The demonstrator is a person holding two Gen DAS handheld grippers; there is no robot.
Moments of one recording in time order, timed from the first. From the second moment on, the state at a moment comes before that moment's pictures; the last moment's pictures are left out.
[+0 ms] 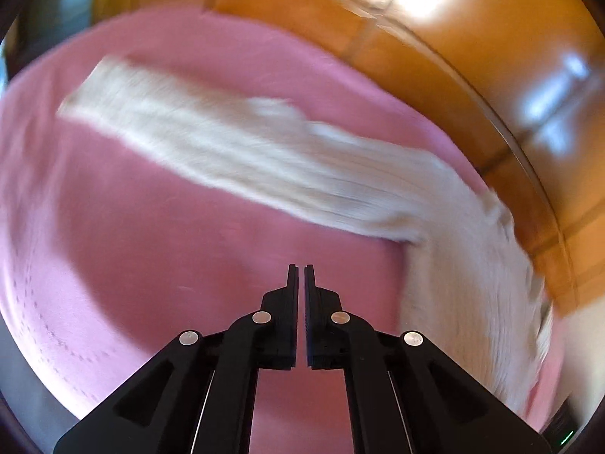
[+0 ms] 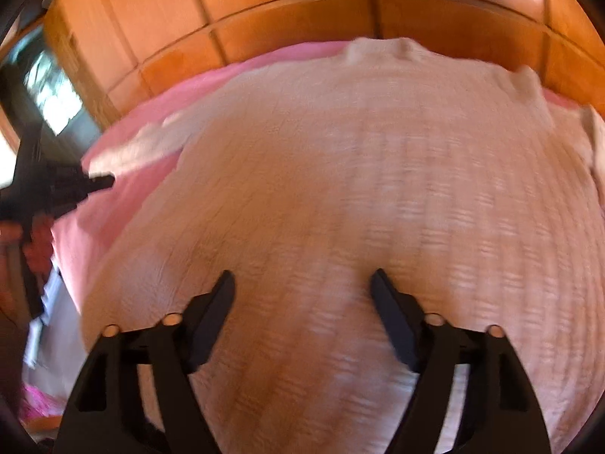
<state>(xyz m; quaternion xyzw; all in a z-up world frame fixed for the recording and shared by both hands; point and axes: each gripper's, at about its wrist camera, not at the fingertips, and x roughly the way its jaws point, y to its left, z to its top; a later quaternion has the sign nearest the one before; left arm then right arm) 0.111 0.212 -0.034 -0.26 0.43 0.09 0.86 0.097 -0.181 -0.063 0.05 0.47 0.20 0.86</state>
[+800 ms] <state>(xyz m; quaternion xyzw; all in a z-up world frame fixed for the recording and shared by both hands) 0.160 -0.038 -0.057 -0.01 0.47 -0.08 0.88 0.184 -0.442 -0.060 -0.02 0.44 -0.09 0.90</state>
